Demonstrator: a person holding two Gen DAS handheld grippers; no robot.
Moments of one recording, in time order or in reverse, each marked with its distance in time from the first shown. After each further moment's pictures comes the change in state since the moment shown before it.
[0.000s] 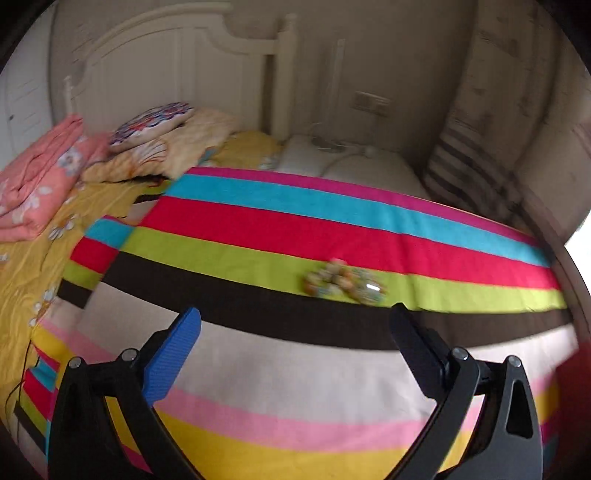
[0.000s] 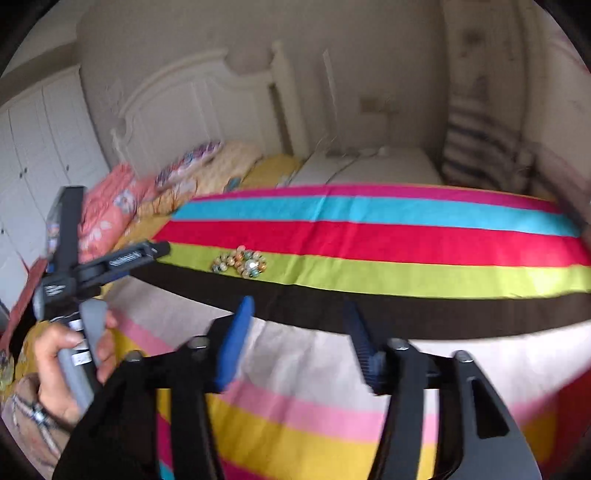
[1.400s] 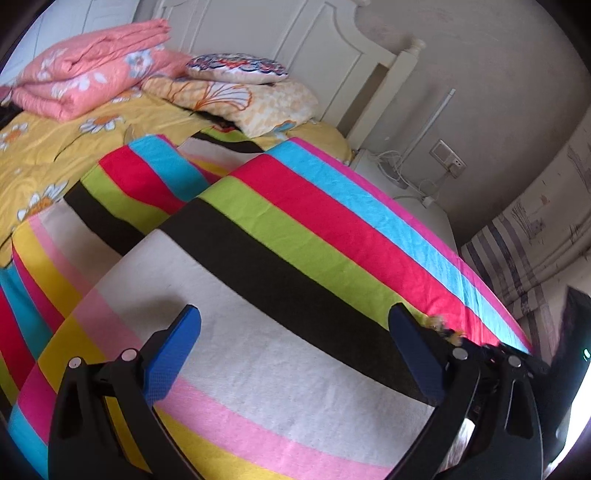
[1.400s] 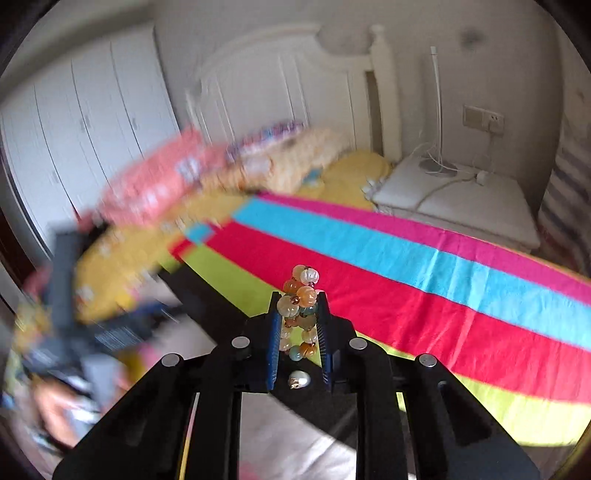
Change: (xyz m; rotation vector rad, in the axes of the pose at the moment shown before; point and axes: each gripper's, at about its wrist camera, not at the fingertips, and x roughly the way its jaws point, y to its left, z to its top) left arm 0.028 0.112 -0.012 -0.437 0.017 -0.040; right arm 0.053 0.016 0.064 -0.124 0.020 0.297
